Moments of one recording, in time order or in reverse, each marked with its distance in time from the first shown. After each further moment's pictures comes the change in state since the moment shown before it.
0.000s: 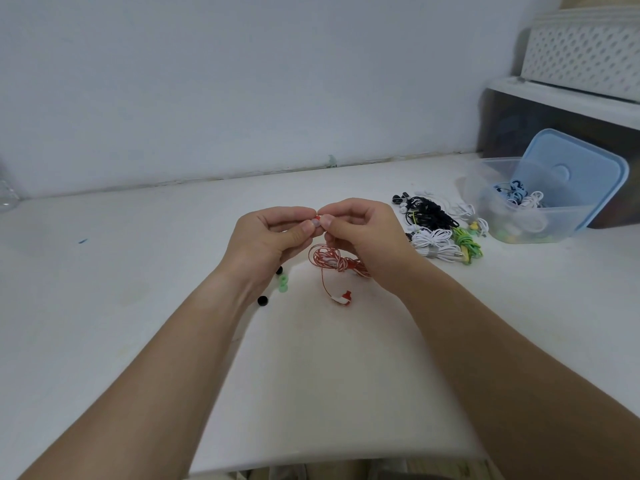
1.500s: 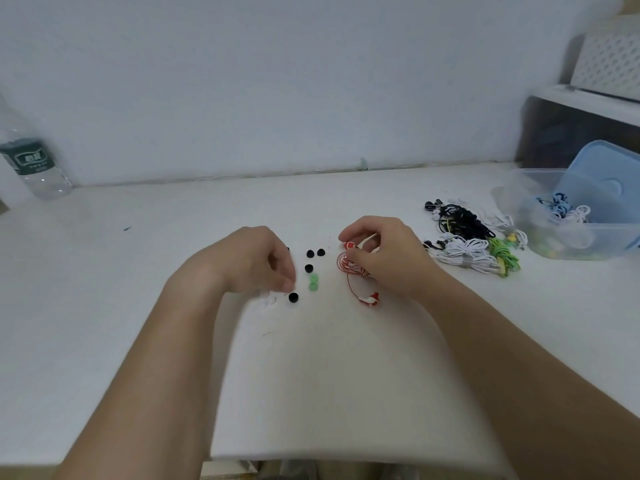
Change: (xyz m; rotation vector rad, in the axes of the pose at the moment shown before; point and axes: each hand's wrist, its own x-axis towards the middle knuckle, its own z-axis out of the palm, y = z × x) left_hand -0.018 0.037 -0.063 1.305 -0.268 -0.148; right_hand 0.002 0.012 0.005 -0.724 -0.061 -0.103
